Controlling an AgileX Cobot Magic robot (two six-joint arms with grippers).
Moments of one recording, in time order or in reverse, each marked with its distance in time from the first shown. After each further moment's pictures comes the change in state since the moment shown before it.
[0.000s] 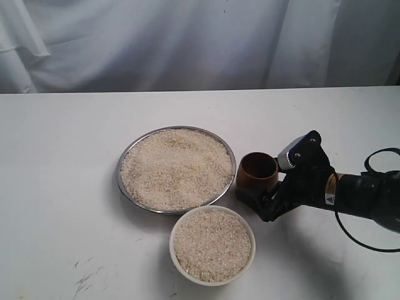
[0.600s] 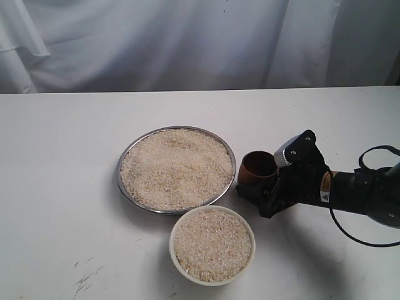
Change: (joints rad) left arm 0.000 0.000 0.000 0.000 0.000 0.000; right arm 0.000 0.043 -0.052 -0.043 0.011 0.057
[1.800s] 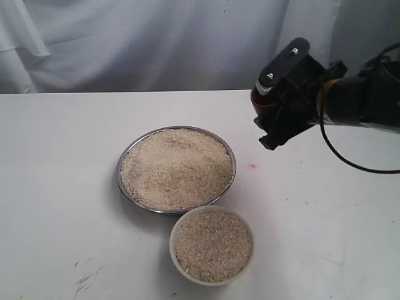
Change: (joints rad) left arm 0.000 0.000 0.000 0.000 0.000 0.000; right arm 0.219 -0.450 -0.230 -0.229 0.880 0.208
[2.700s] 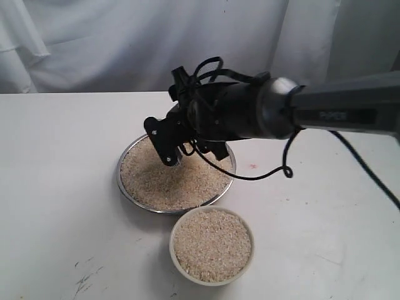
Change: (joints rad) left arm 0.000 0.000 0.000 0.000 0.000 0.000; right arm 0.369 0.455 -0.516 -0.092 0.429 -0.994
